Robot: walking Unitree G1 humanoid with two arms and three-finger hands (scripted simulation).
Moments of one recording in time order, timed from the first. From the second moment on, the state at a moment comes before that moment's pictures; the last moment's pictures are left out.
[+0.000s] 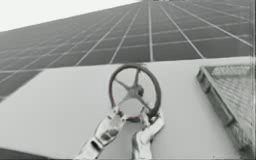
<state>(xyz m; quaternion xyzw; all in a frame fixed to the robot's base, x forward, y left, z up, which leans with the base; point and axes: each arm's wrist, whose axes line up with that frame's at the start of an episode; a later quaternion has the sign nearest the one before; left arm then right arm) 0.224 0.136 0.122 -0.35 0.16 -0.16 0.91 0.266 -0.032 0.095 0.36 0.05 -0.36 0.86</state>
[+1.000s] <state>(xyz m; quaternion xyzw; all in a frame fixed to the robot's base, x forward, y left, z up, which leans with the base) 0.181 0.156 0.087 -0.36 0.22 -0.14 0.89 0.378 -0.098 0.112 0.24 0.11 -0.24 0.93</state>
